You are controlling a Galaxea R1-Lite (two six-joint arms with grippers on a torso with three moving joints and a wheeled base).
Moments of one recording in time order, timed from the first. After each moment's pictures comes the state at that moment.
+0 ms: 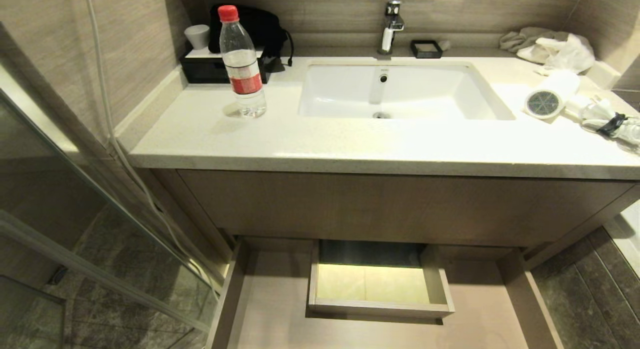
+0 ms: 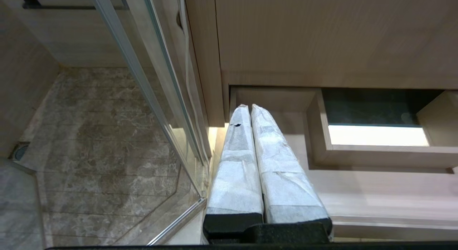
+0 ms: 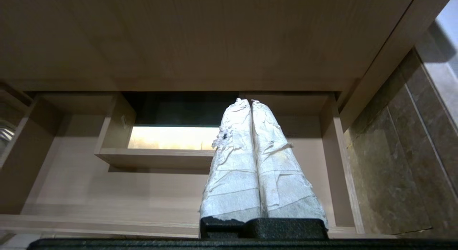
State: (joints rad) left arm 0.00 0.00 0.00 0.00 0.00 0.00; right arm 0.00 0.00 0.00 0.01 -0.01 0.02
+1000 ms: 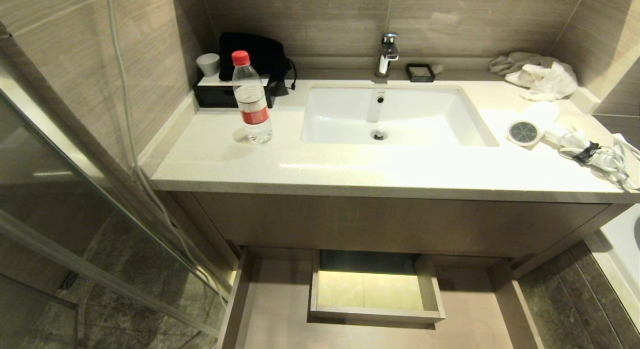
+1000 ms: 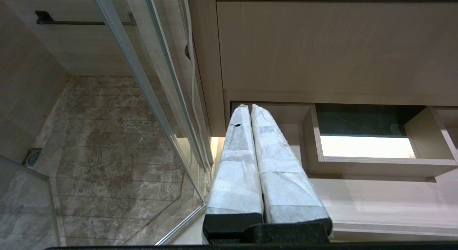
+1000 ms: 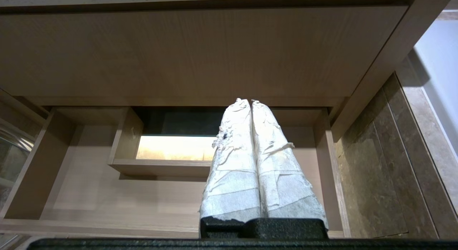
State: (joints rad) left arm 0.00 0.00 0.00 0.00 0.00 0.00; right arm 0.00 0.00 0.00 0.01 -0.01 0.02
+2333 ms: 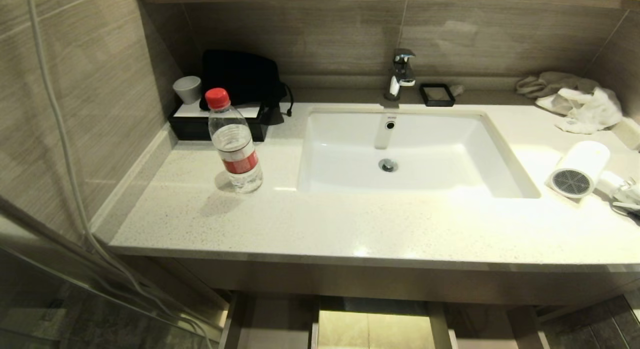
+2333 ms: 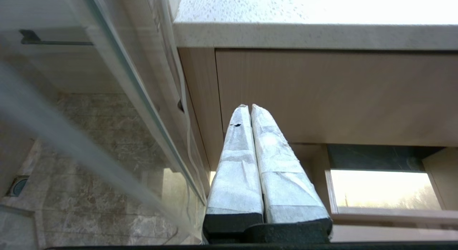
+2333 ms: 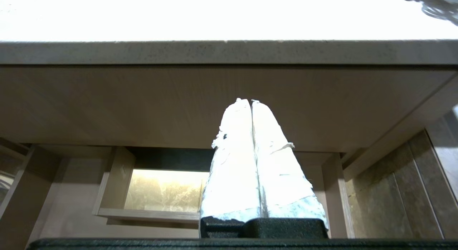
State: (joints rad) left arm 0.00 0.00 0.00 0.00 0.00 0.00; right arm 0.00 0.00 0.00 0.01 0.00 0.01
